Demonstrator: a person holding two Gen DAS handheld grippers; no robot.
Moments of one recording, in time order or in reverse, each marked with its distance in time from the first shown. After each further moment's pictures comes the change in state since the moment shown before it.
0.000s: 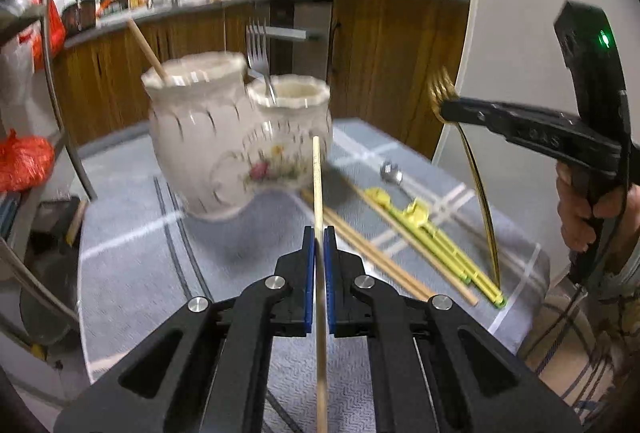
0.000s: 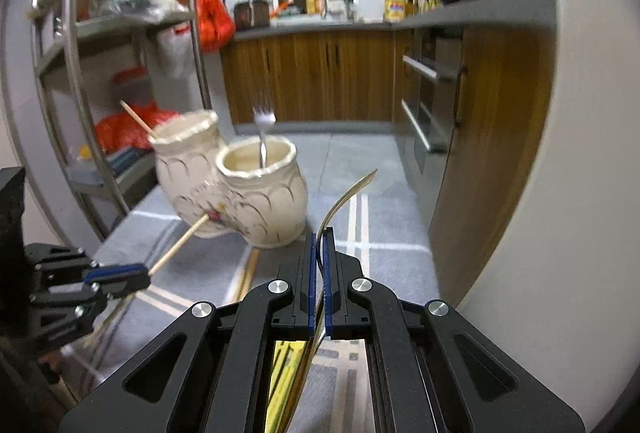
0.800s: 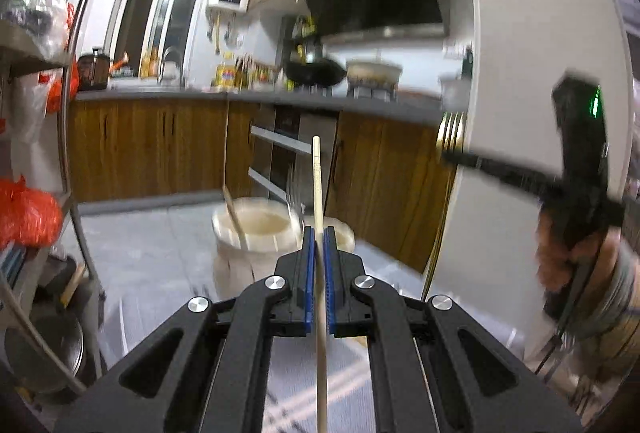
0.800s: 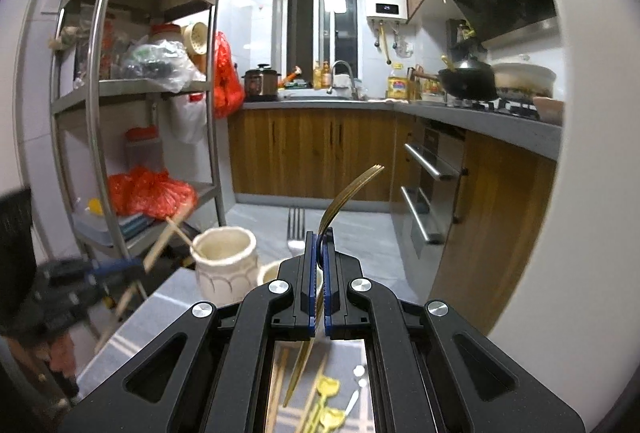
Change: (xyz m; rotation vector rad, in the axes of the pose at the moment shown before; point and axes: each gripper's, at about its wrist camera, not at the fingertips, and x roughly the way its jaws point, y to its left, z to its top) left arm -0.060 0.054 0.059 -0.051 -0.369 -0.070; right arm -0.023 0.038 0.074 -0.046 -0.230 -0.015
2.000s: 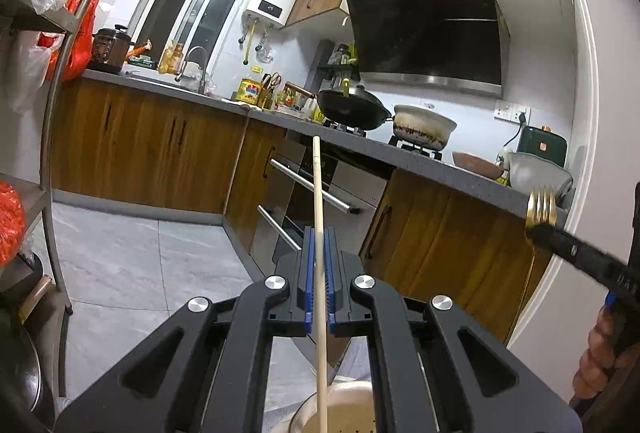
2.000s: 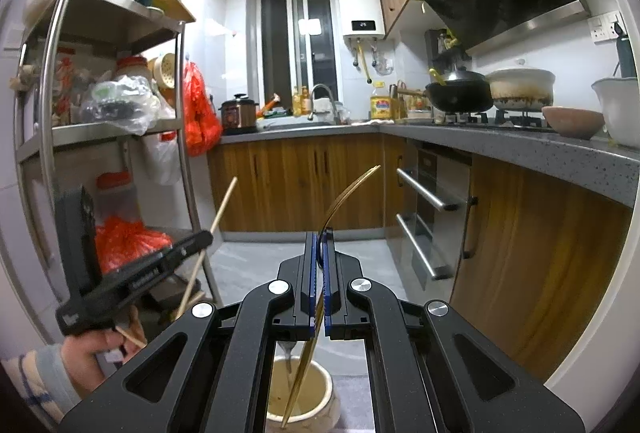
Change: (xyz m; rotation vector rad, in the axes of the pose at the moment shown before) left arm 0.156 0.108 0.051 -0.185 -0.090 0.001; right arm 0.079 -0.008 0.043 0.086 -0.098 -0.066
